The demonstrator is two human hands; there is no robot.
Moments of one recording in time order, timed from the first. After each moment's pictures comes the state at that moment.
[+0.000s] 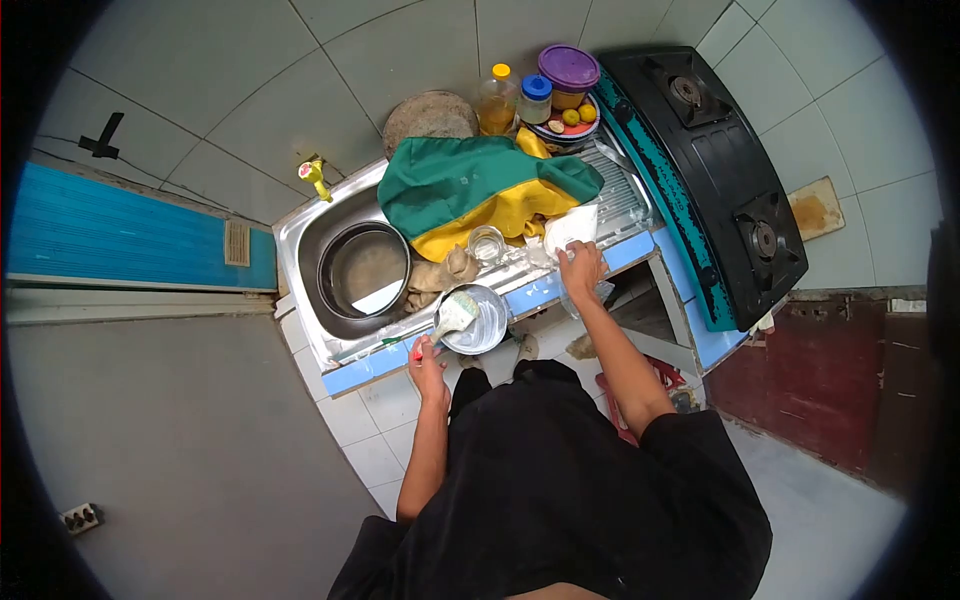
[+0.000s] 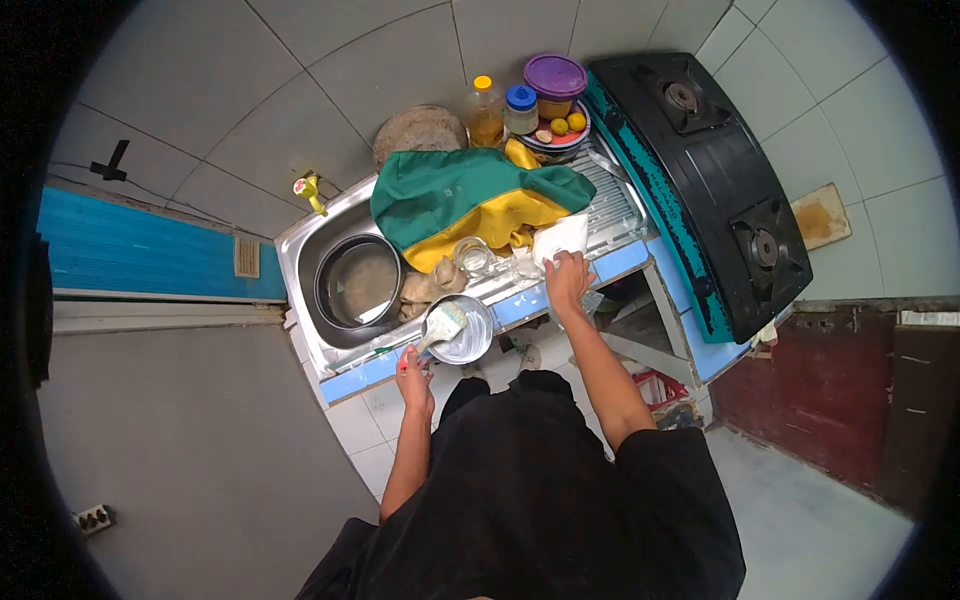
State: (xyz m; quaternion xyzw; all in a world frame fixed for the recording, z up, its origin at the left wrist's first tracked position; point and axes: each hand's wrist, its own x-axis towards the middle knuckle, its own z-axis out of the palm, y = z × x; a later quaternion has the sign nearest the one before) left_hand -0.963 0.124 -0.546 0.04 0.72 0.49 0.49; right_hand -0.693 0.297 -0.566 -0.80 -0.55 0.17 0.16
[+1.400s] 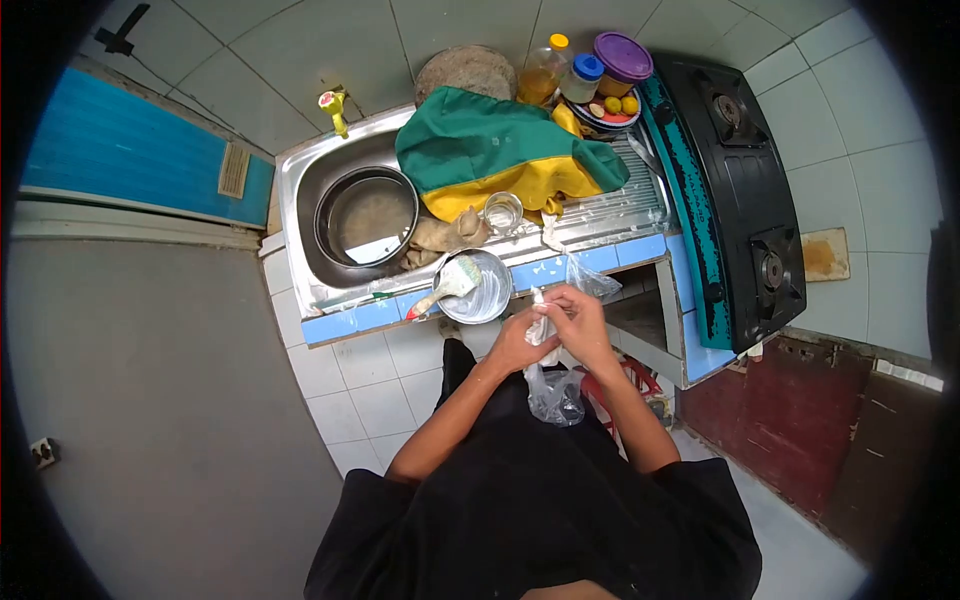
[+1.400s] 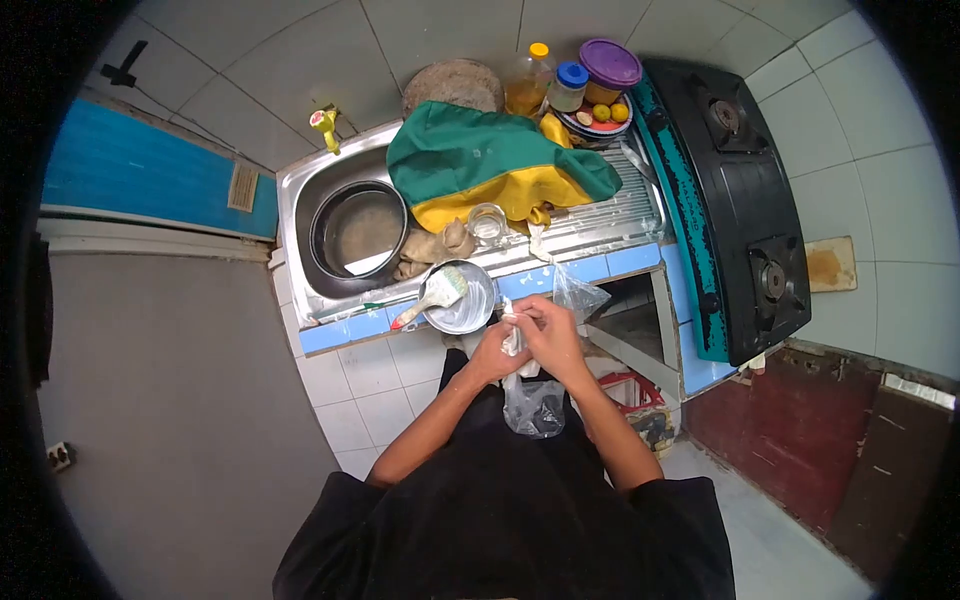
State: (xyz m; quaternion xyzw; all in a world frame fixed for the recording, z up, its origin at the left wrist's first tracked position) left_hand -0.847 0.152 -0.520 0.60 0.46 0.43 0.49; right_hand -0.723 0.203 -0.433 -0.50 -0.50 0.62 0.34
